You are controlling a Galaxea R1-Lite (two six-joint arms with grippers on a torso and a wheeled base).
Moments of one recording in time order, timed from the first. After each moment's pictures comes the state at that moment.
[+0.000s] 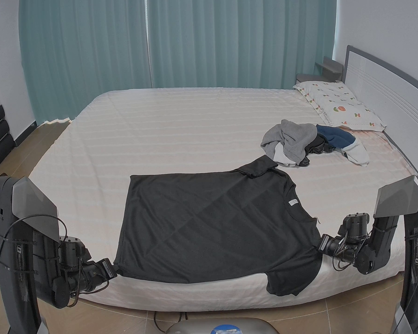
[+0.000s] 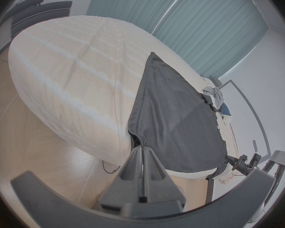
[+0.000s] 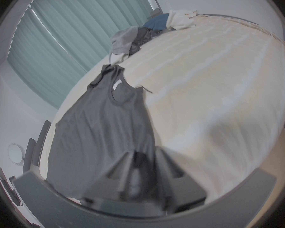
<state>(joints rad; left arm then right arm) -0.04 2.41 -0.13 -1.55 -0.21 -0.58 0.06 2.47 -0.53 -1.26 0.10 0.54</state>
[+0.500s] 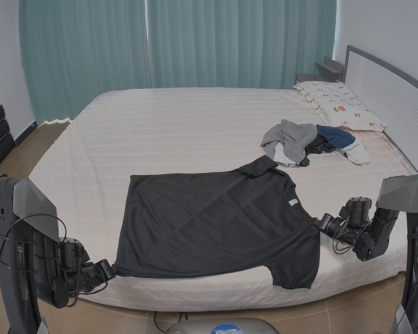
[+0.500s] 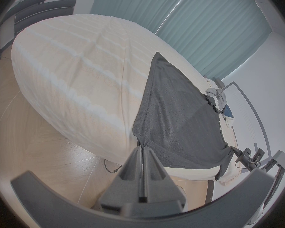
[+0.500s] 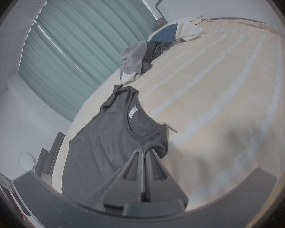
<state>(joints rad) -0.02 2.43 -0.12 -1.55 -0.21 -0.59 0.02 2.46 -0.70 -1.25 0.18 0.60</state>
